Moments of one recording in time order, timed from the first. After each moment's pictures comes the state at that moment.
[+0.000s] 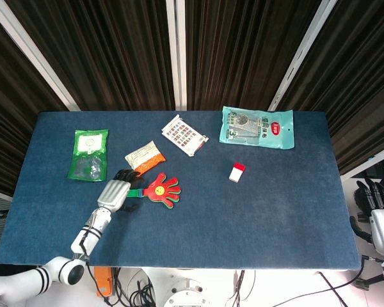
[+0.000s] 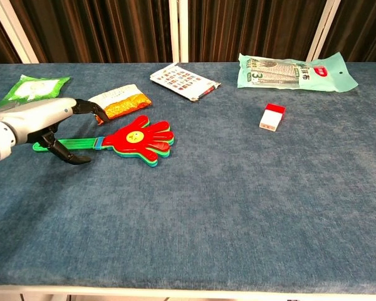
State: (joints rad) left arm -0.57 -1.66 -0.16 -1.27 1.30 0.93 0.09; right arm 0.04 -1.11 0.07 -1.52 -1.49 1.50 0.04
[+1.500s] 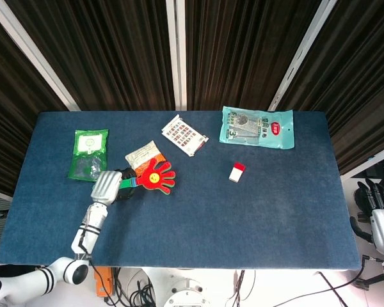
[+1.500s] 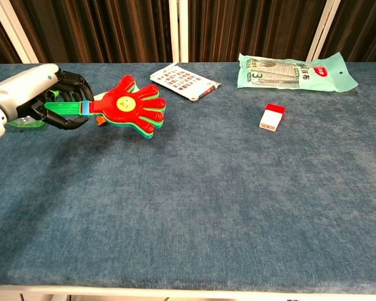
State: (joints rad) left arm -0.55 -1.70 -0.19 -1.25 1.30 1.13 0.03; right arm 0.05 -1.12 0.07 -1.49 -1.47 1.48 0.08
